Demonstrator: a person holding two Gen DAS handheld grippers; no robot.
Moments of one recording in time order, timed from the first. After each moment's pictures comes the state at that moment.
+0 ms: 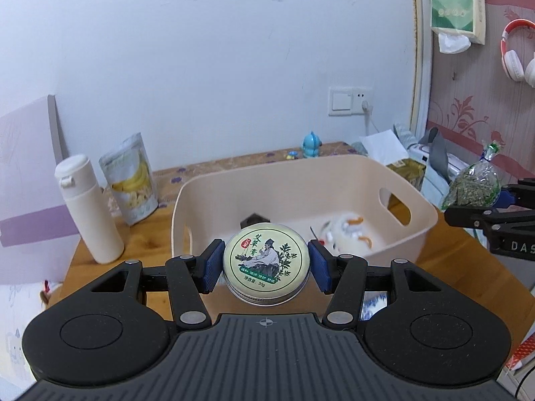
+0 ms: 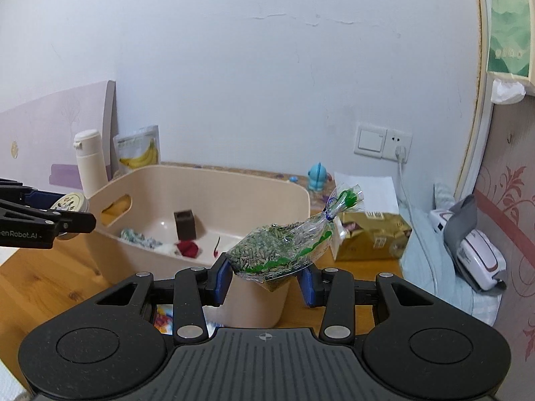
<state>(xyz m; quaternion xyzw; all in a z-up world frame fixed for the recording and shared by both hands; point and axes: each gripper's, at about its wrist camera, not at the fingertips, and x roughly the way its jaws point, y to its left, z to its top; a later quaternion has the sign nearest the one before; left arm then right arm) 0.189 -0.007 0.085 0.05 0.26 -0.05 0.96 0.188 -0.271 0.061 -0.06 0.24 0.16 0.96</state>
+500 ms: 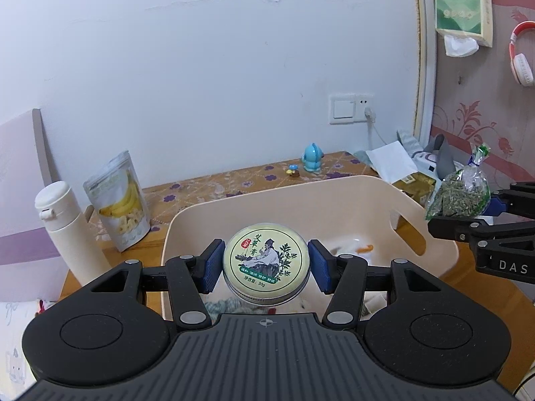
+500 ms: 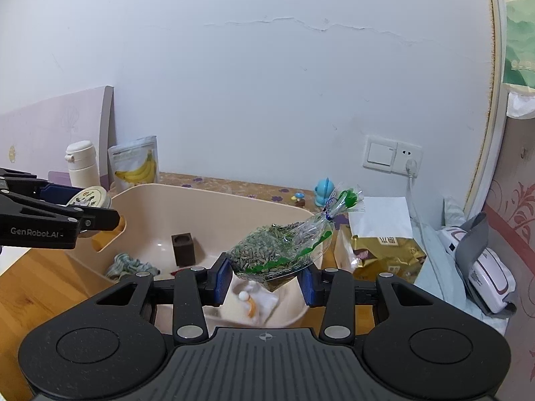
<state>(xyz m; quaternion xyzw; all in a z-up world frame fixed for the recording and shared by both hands) 0.246 -0.014 0.092 0.05 0.26 -0.06 0.96 0.227 -0.244 0.069 -0.06 0.23 0.16 0.96</state>
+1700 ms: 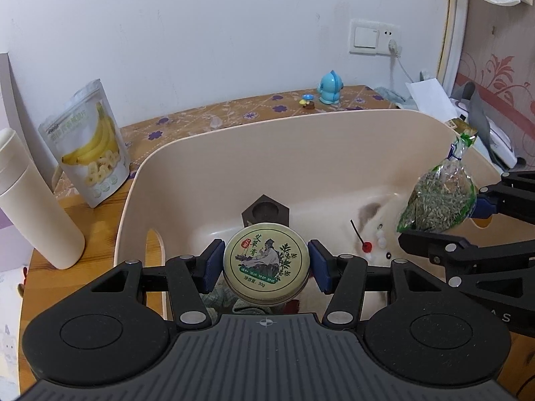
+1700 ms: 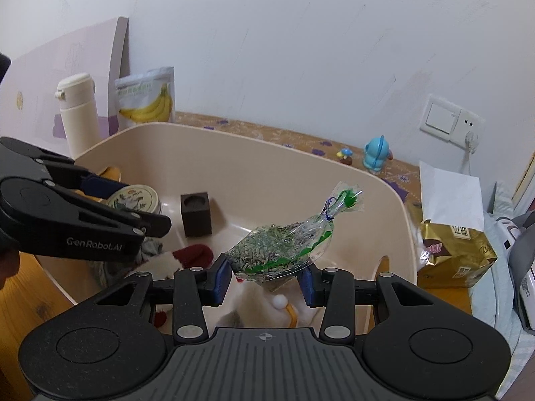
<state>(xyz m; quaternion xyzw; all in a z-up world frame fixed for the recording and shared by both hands) 0.334 -0.005 0.028 0.05 0.37 -0.05 0.92 0.310 -0.184 0.018 -0.11 0.33 0.20 0.92</state>
